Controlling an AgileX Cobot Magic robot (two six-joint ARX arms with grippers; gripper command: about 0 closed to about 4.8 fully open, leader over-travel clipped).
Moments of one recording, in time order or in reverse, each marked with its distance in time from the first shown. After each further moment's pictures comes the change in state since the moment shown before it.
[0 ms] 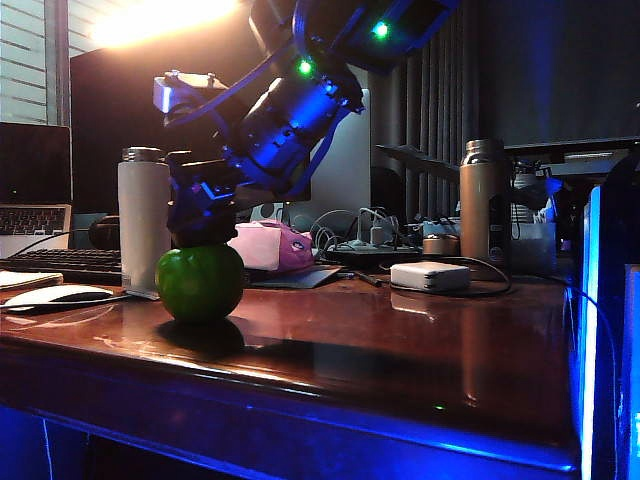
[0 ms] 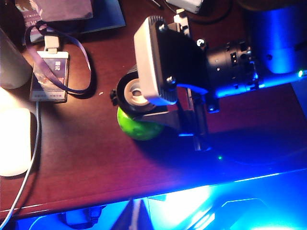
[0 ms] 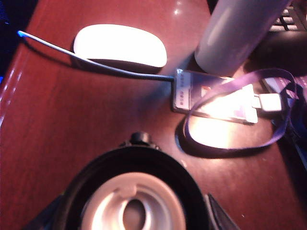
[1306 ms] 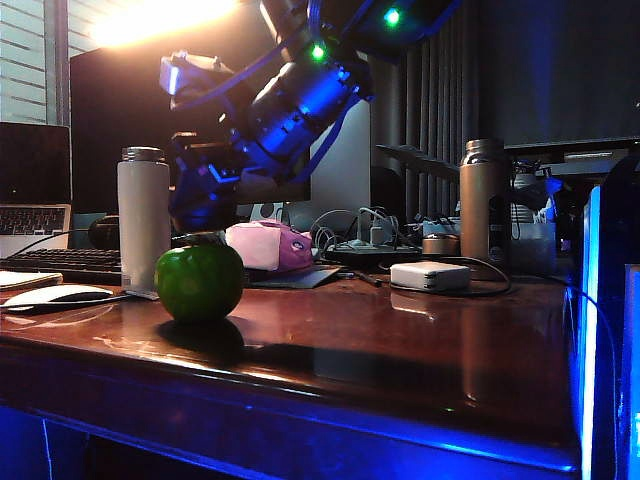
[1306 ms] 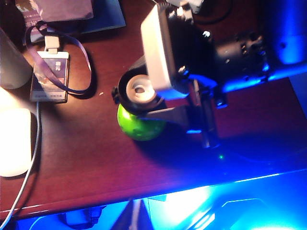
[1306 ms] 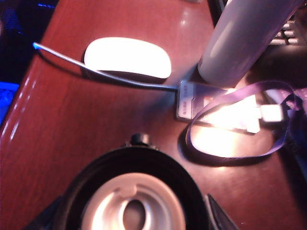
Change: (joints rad) left arm 0.000 -0.001 0.000 0.000 0.000 0.000; right arm -0.006 -0.026 -0.011 0.021 -0.063 0.000
